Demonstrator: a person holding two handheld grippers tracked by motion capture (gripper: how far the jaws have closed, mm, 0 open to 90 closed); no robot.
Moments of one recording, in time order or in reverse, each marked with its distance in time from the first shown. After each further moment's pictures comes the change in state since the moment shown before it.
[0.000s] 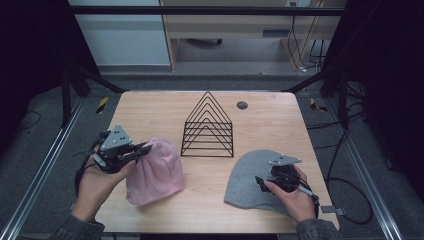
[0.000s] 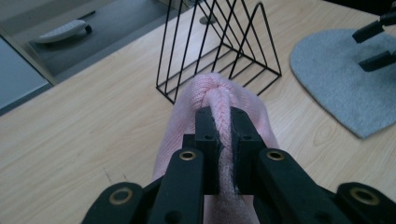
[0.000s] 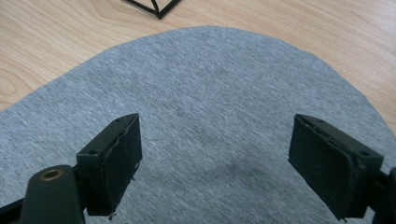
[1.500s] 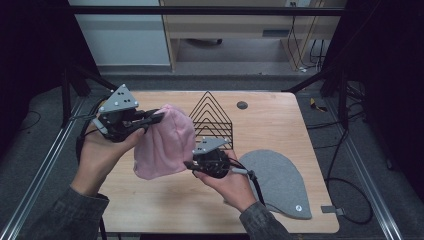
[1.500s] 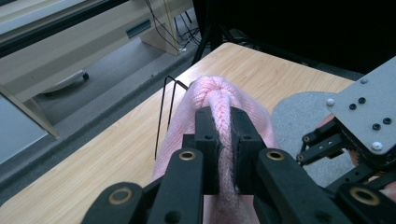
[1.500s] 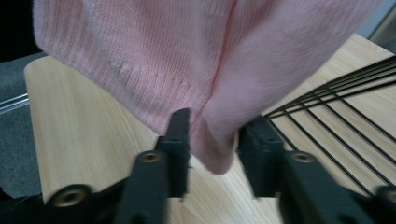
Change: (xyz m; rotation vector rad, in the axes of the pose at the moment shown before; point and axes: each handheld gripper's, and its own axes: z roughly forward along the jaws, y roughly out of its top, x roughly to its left) left arm -0.006 0.097 -0.023 -0.113 -0.042 0.069; right arm 0.162 0.144 -0.004 -0.193 0.361 -0.299
